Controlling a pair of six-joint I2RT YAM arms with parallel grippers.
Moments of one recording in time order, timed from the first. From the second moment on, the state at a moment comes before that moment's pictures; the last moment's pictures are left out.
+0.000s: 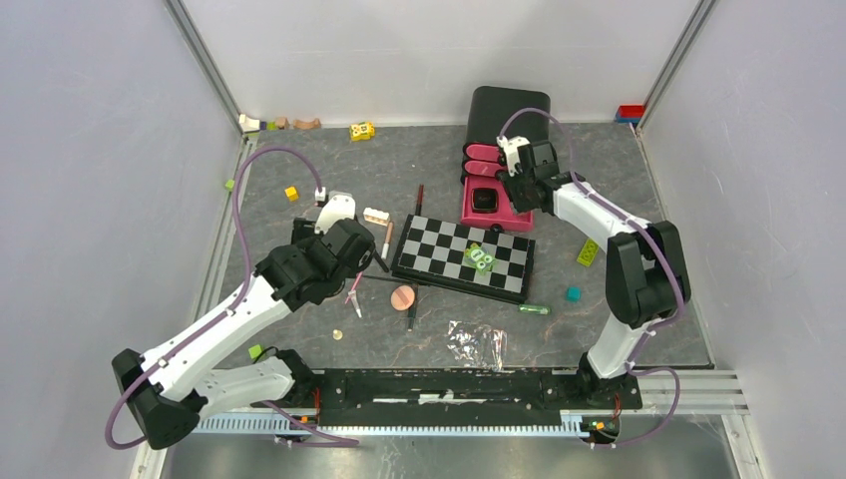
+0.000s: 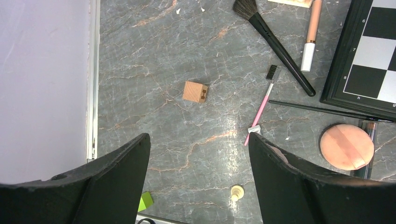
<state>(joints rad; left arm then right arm) -0.80 1.02 1.02 -0.99 -0.81 -0.44 0.30 1.75 1.25 -0.37 0.09 -0.11</state>
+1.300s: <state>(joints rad) -0.80 1.06 1.01 -0.98 -0.84 -0.44 0.30 1.87 1.21 -0.20 0.09 -0.24</state>
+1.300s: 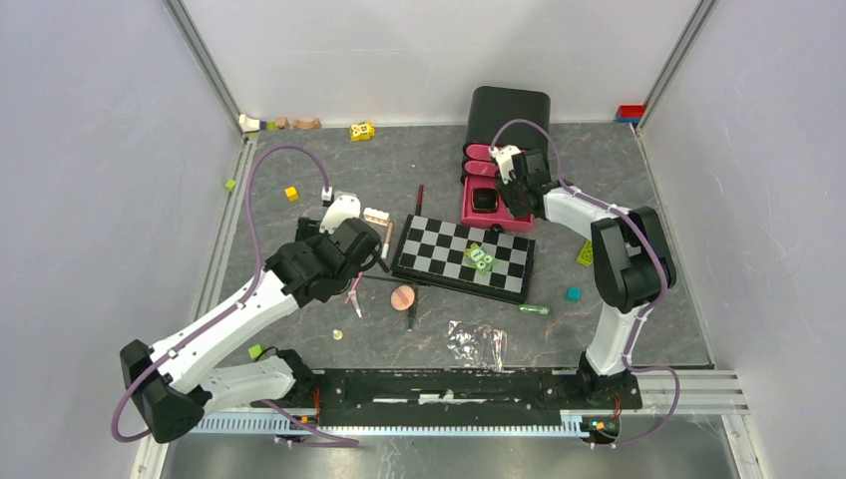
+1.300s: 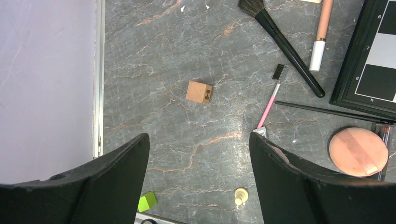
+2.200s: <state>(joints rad) -0.80 1.07 1.01 -0.98 -0.84 -0.44 0.30 1.85 1.20 -0.18 0.10 -0.15</state>
